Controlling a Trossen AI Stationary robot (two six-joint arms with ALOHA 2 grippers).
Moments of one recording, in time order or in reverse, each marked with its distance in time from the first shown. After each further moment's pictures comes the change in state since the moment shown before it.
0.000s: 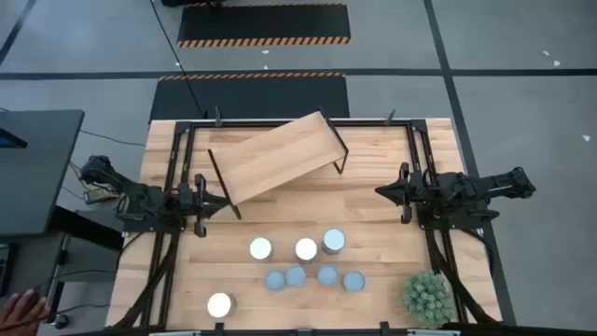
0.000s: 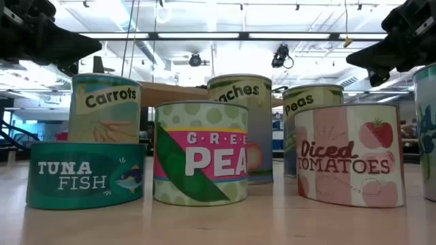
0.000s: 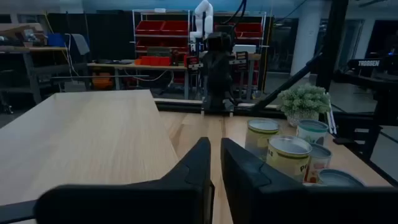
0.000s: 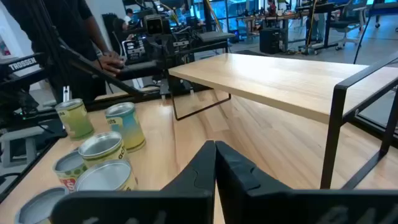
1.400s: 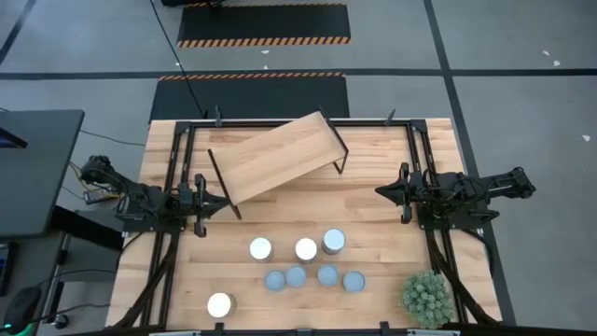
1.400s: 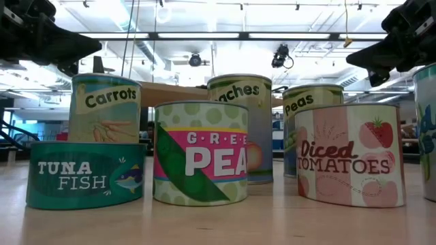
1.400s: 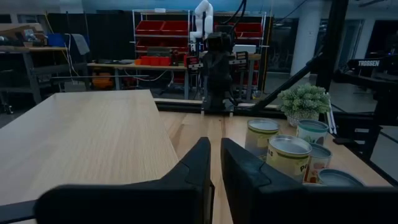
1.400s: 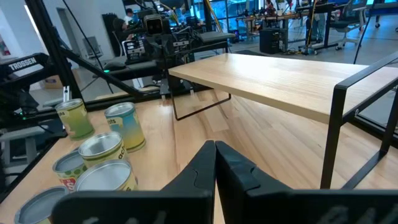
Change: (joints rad) left arm 0.000 0.000 0.000 0.000 0.000 0.000; right arm 0.000 0.000 0.000 0.000 0.000 0.000
